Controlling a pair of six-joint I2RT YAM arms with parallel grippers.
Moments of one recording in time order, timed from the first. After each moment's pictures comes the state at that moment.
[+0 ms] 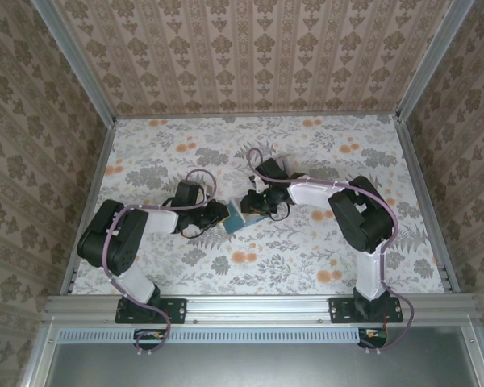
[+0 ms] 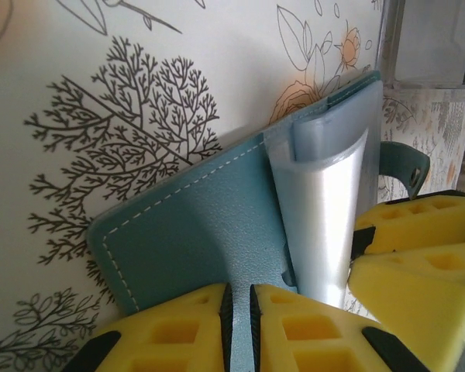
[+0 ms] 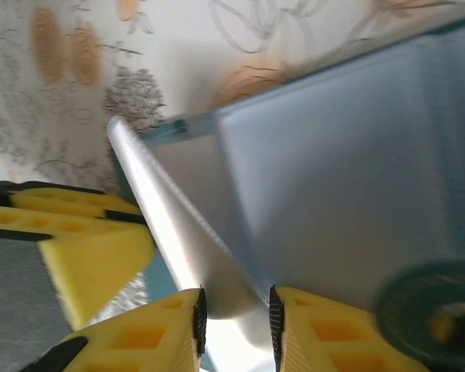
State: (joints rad) left arm -0.44 1.66 0.60 0.22 0.56 -0.86; right arm 0.60 1.98 1.22 -0.27 -0.48 0.64
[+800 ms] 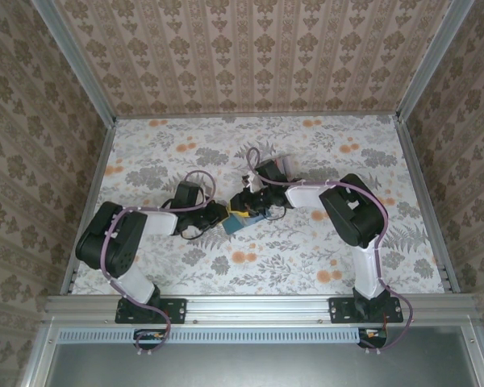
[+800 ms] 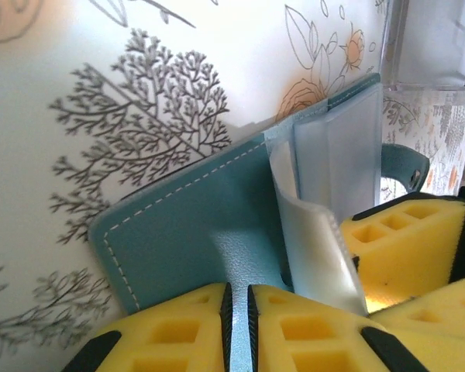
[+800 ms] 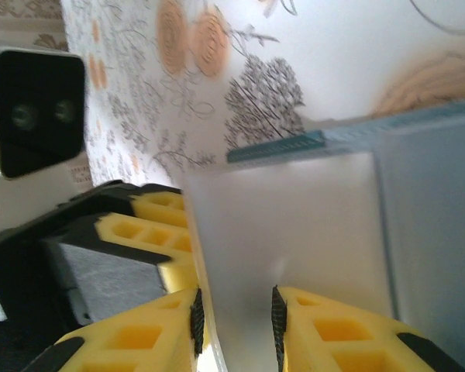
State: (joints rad) left arm -0.44 1.63 0.57 0.21 0.54 -0.87; right arm 0.59 2.04 1.18 -0.01 -0.73 0.81
